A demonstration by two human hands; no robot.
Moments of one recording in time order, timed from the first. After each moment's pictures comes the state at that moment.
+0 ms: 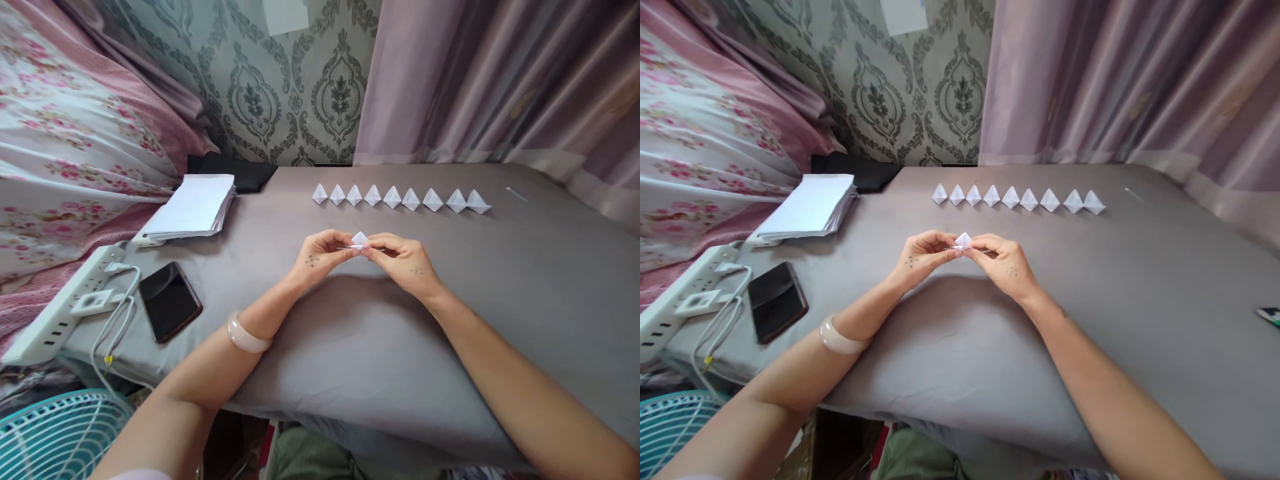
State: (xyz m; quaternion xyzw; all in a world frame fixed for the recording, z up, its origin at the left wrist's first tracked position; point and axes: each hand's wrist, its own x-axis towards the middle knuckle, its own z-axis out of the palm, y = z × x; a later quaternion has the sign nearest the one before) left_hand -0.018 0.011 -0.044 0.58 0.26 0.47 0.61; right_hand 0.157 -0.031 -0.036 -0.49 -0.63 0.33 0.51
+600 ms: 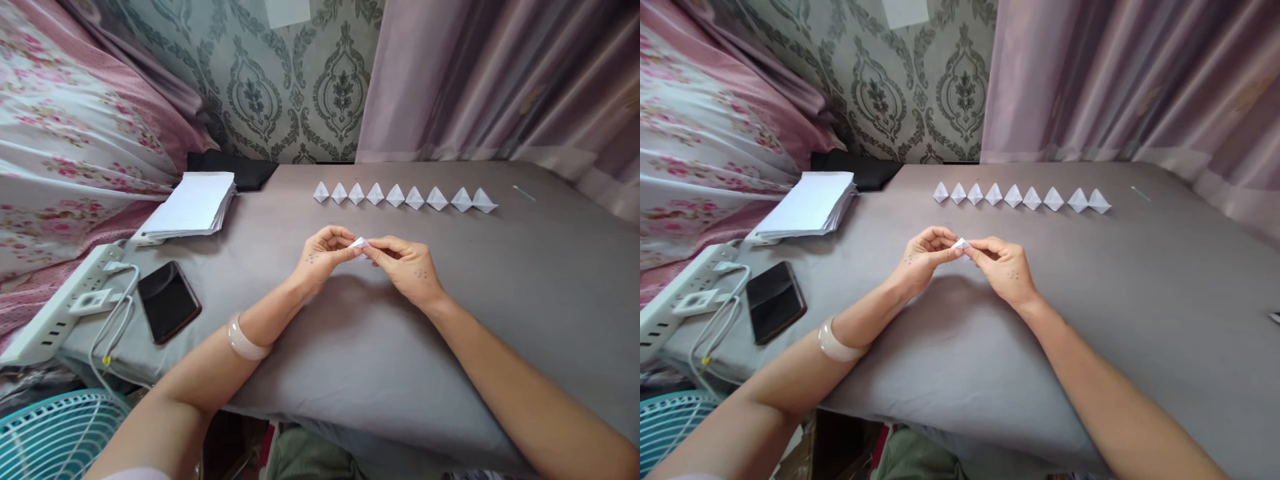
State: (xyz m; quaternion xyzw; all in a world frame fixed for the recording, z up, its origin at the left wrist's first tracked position) left_hand -0.015 0.006 -0.042 0.52 0.29 0.47 0.65; right_hand 0.146 -0.038 -0.033 -0.52 -0.57 0.34 0.53
